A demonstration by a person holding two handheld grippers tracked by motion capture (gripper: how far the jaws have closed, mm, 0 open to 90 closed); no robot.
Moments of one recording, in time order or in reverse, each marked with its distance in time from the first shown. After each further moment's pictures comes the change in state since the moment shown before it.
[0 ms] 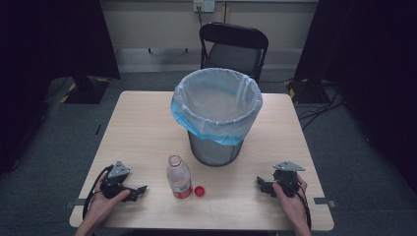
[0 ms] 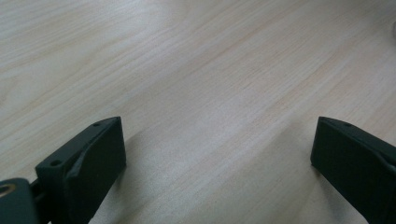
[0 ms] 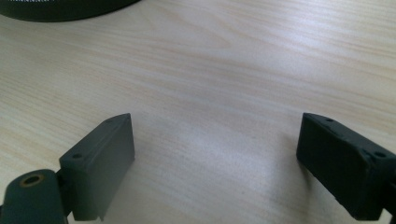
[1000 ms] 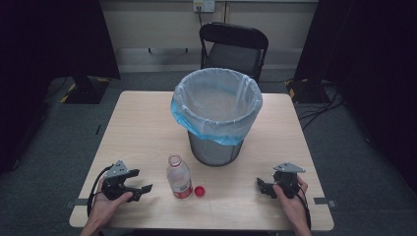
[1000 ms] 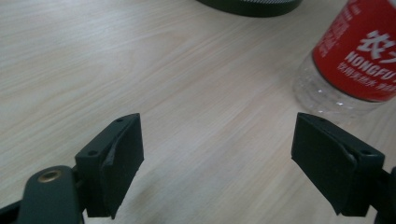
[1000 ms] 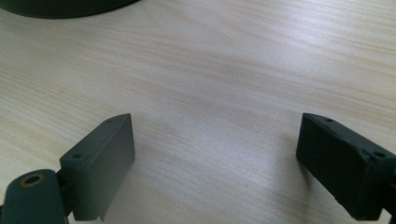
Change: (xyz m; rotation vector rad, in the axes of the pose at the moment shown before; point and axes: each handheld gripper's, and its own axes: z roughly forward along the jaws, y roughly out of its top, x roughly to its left) left arm -0.021 0.018 -0.018 -0.133 -0.152 -0.035; right arm 0.001 -0.002 -0.002 -0.002 0.006 -0.008
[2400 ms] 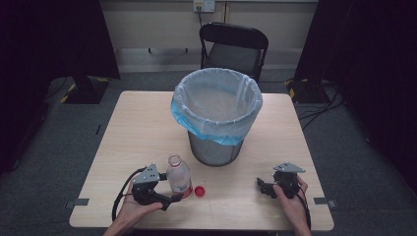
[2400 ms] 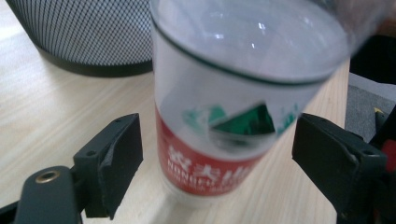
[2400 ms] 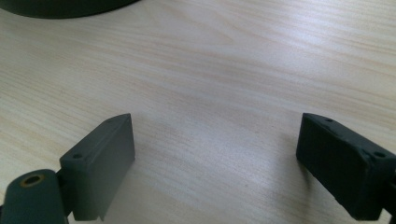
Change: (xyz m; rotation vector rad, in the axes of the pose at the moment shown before) left arm -0.070 0.043 0.040 -0.063 -0.220 0.131; right arm 0.000 0.000 0.000 0.000 0.000 0.001
